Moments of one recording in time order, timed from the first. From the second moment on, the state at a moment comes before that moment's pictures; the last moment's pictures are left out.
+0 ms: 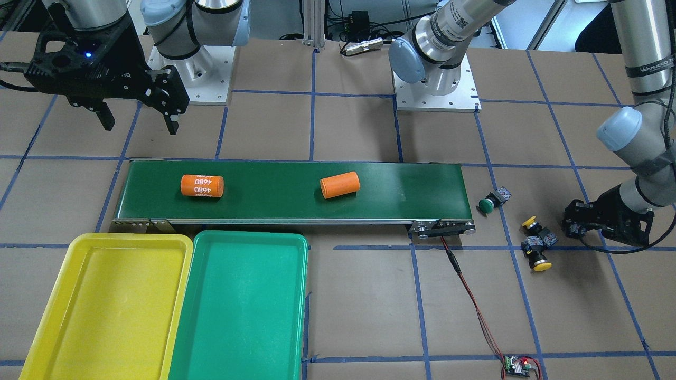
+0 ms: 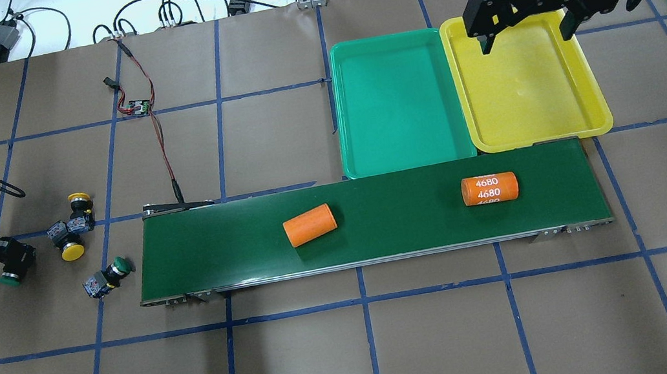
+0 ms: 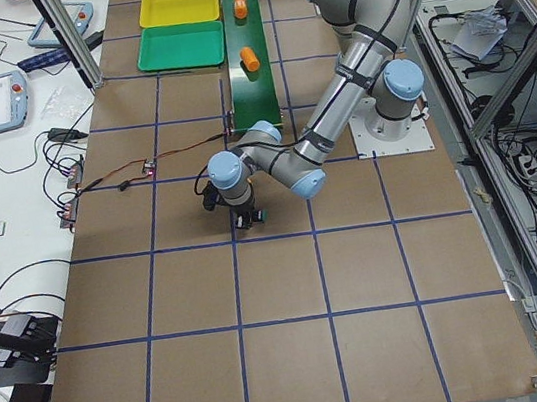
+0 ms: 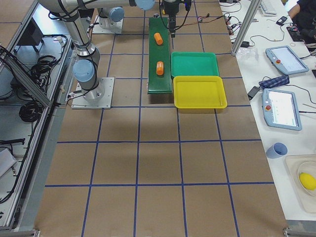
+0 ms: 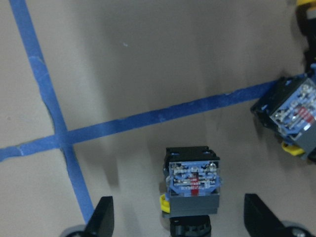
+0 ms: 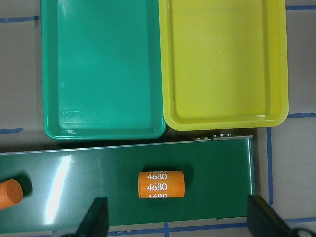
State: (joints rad) left arm -0.84 -2.05 -1.81 -0.98 1.59 1.00; right arm 1.59 -1.60 1.54 -1.65 -1.60 0.05
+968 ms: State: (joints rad) left arm -1.19 -1.84 -1.70 -1.33 1.55 1.20; right arm 1.59 -1.60 1.54 -1.66 -1.51 0.05
